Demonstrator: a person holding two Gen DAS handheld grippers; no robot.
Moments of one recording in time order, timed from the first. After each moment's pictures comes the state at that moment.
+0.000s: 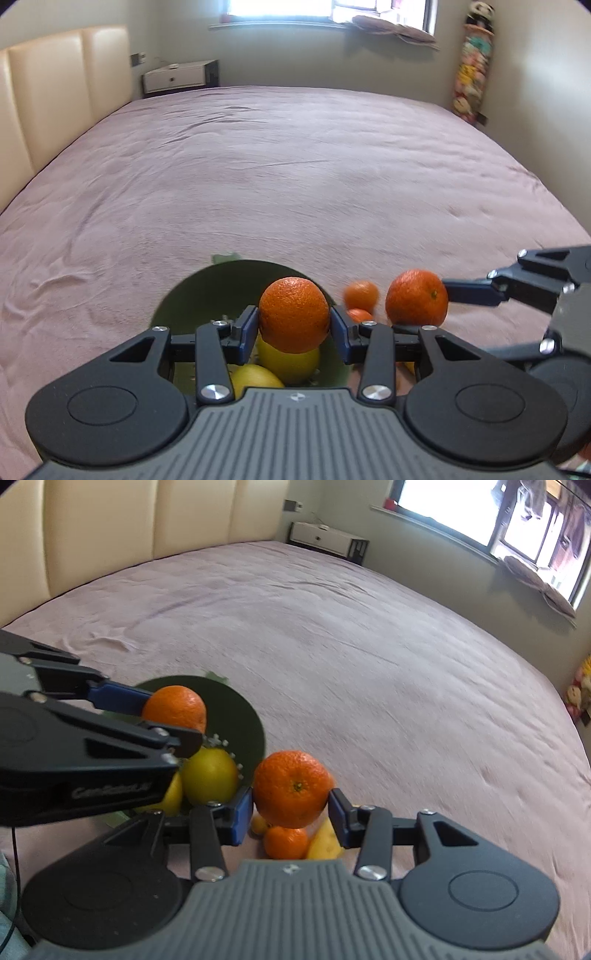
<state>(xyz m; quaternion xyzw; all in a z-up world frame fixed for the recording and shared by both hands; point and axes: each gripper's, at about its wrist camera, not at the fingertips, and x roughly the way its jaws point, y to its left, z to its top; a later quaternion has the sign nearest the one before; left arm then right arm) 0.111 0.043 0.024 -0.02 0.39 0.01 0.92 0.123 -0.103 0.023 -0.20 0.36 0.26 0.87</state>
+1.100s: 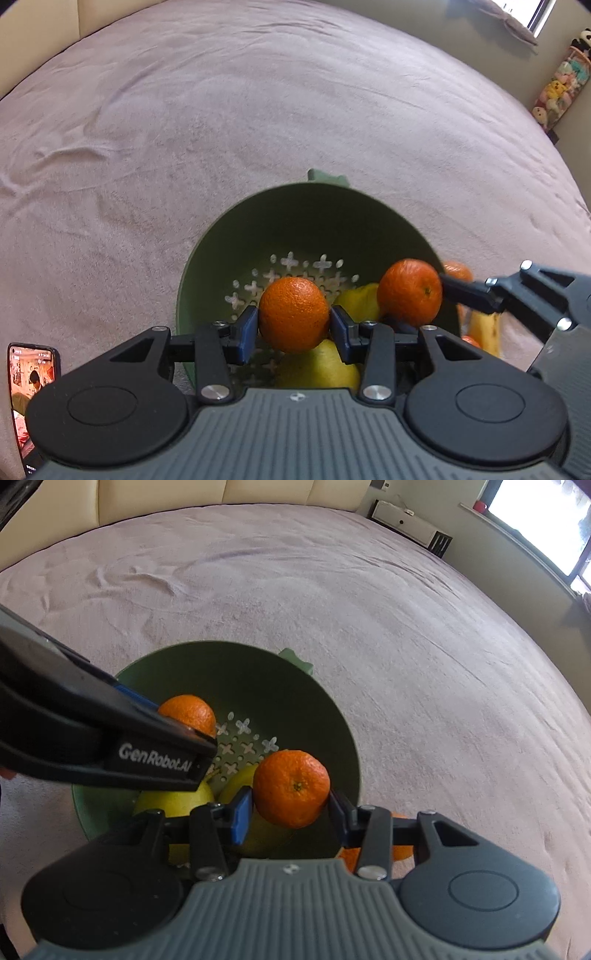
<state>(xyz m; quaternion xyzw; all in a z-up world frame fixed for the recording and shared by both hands) 0.149 0.123 -0.051 -0.16 0.50 0.09 0.85 0.174 -0.012 -0.047 -0.28 0.38 0.33 0.81</state>
